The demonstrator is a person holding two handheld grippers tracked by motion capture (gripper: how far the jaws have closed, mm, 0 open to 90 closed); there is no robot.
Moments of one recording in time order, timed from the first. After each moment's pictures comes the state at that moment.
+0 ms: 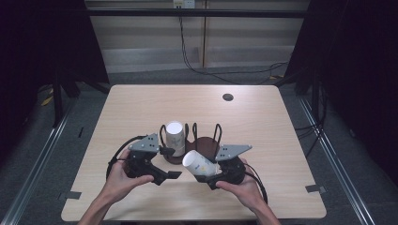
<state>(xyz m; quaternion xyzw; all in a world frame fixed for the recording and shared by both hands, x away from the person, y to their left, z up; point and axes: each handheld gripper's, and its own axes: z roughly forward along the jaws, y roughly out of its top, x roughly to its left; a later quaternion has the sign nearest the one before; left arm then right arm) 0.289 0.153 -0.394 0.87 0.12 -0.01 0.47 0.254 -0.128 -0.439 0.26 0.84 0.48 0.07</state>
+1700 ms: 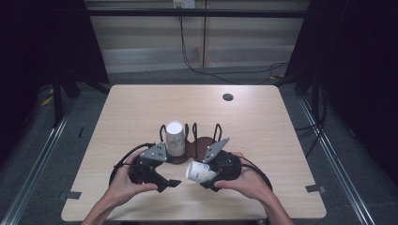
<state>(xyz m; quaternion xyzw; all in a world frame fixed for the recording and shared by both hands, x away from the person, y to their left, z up) 0.284 0.142 -0.416 0.91 0.10 0.00 0.39 0.266 -0.109 -0.421 0.20 0.94 0.28 0.03</state>
